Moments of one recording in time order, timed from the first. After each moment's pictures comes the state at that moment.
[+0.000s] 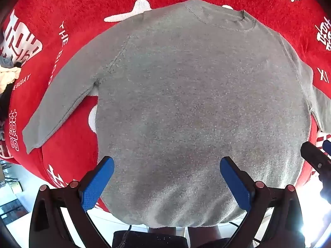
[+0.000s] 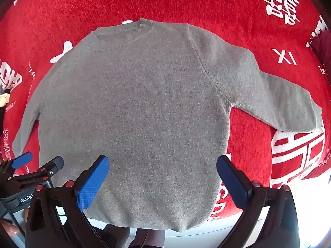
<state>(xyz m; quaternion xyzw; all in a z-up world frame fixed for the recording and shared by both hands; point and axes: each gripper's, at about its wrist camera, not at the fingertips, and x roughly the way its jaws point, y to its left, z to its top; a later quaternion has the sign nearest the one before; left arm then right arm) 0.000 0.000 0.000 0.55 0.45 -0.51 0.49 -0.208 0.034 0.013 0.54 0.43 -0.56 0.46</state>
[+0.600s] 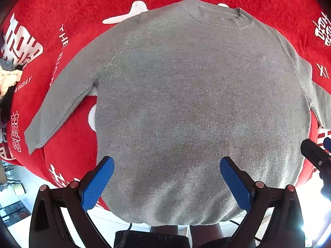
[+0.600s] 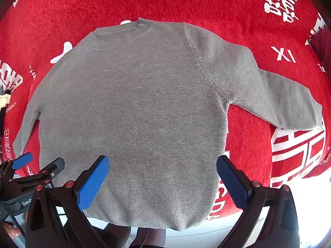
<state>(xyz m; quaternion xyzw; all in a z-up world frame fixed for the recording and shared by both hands) -0.010 0.005 0.007 0.55 0.45 -0.51 0.49 -0.211 0.037 0.014 0.54 0.43 -0.56 0.46</state>
